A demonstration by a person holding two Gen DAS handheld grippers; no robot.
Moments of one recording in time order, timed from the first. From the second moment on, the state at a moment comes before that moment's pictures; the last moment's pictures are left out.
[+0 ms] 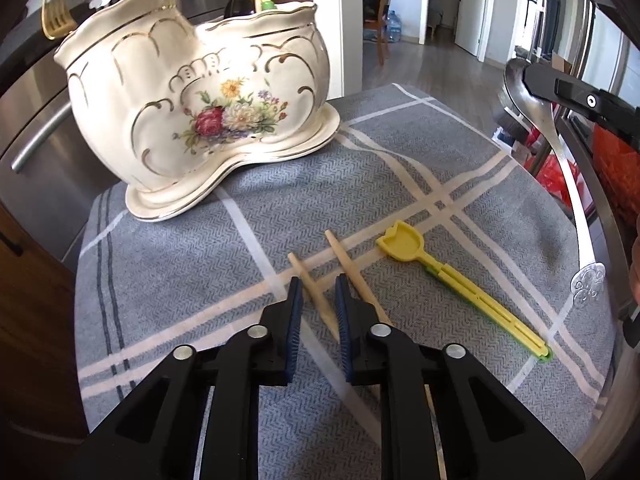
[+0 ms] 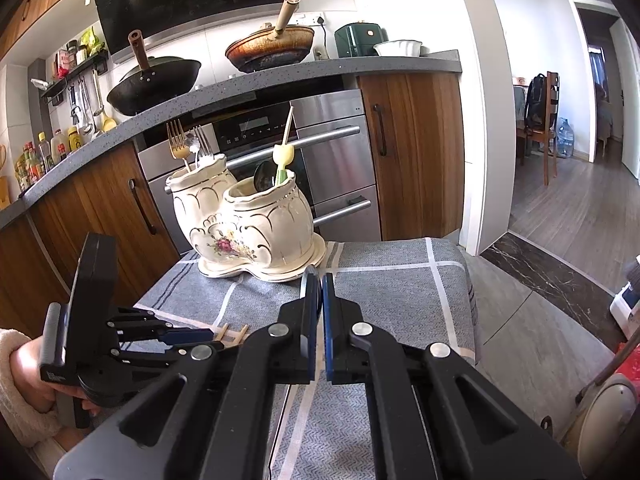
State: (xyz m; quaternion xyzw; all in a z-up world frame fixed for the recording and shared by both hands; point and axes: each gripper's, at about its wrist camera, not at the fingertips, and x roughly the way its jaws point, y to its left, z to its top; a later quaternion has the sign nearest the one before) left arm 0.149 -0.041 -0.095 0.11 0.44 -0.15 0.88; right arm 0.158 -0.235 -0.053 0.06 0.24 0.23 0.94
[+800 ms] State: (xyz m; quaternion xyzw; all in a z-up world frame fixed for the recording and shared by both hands) left arm 0.129 0.001 -0.004 -0.01 0.29 -0.19 0.94; right arm 0.156 -0.224 -0.034 0.10 0.21 0.23 0.94
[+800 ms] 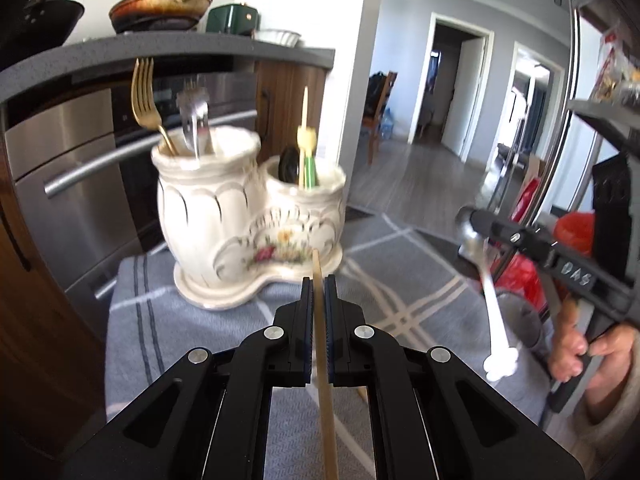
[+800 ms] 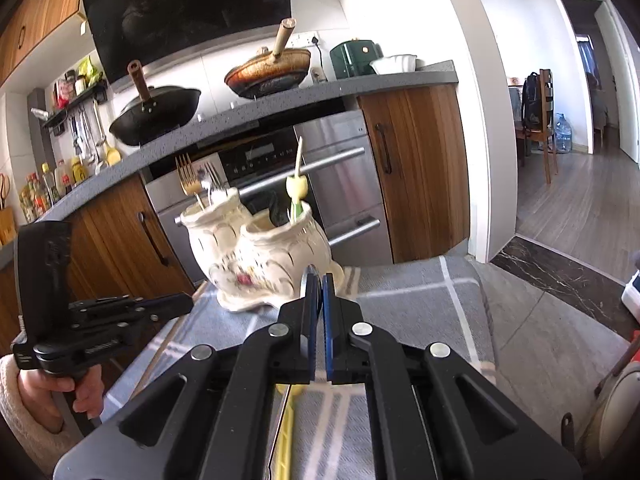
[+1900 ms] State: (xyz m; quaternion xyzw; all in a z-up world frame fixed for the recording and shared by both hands) left arm 0.274 0.043 0.127 0.01 0.10 -0.12 0.99; right arm 0.314 -0.130 0.044 0.01 0.09 0.16 0.98
